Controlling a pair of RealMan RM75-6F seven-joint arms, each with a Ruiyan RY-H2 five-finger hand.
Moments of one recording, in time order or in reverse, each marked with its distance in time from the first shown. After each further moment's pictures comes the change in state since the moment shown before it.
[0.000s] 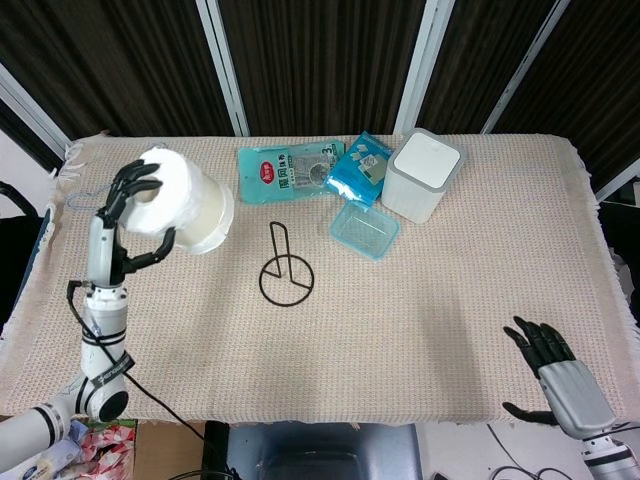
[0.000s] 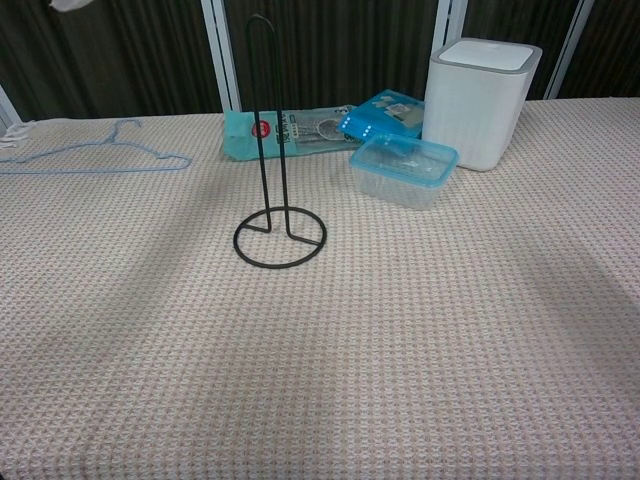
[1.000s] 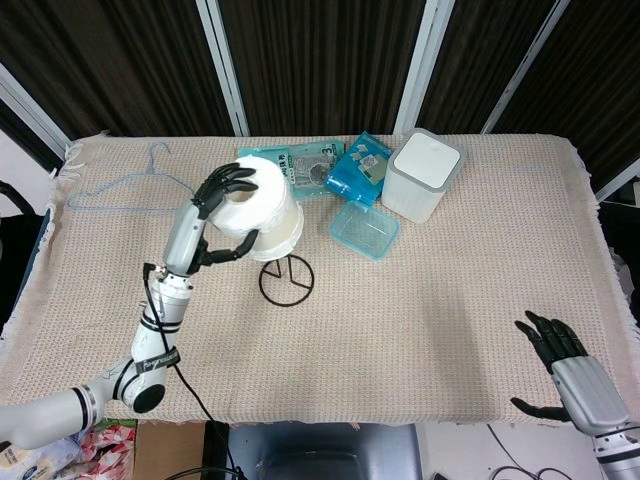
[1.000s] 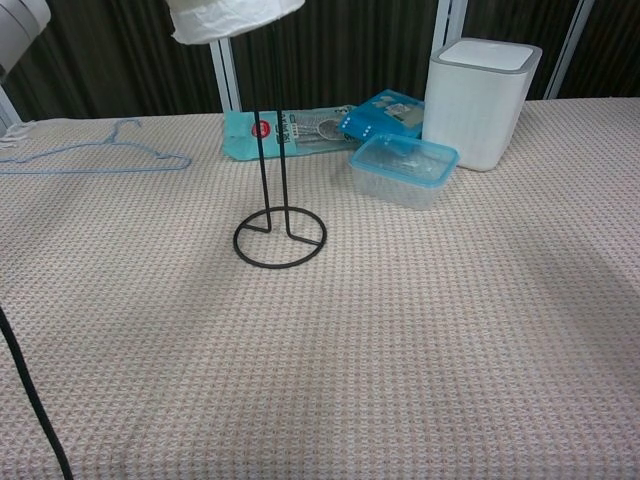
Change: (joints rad) left arm -0.150 -0.054 0.028 -0.062 -0.050 -0.167 0.175; right arm 0.003 0.039 0.007 0.006 0.006 0.015 0.088
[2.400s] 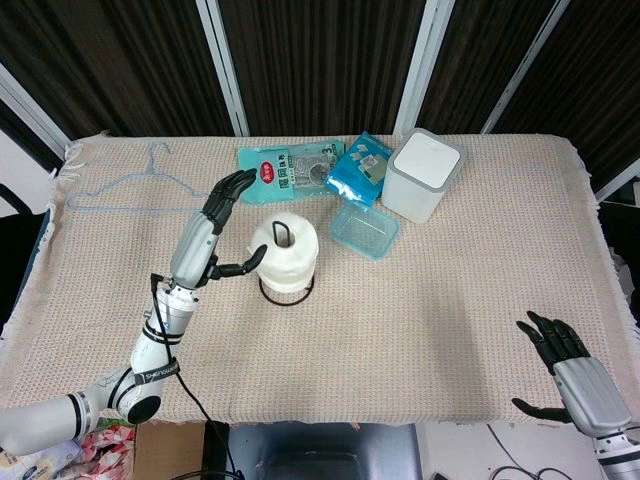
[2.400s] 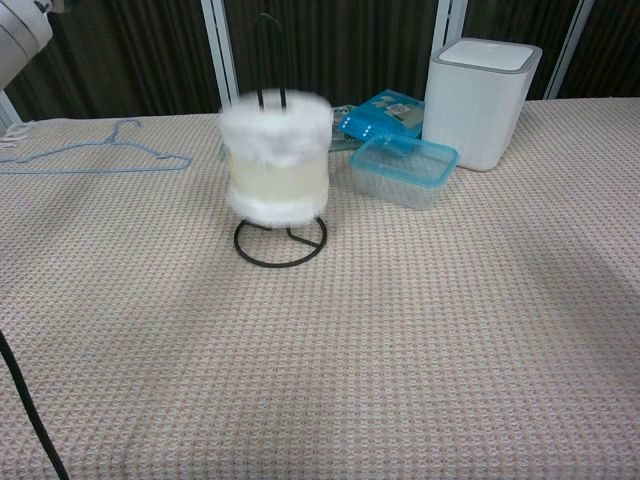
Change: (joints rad) left arm 0.009 0.036 0.056 -0.074 0.026 -0.011 0.113; right arm -0.009 0.003 0.001 -0.004 -0.005 0.009 -0.004
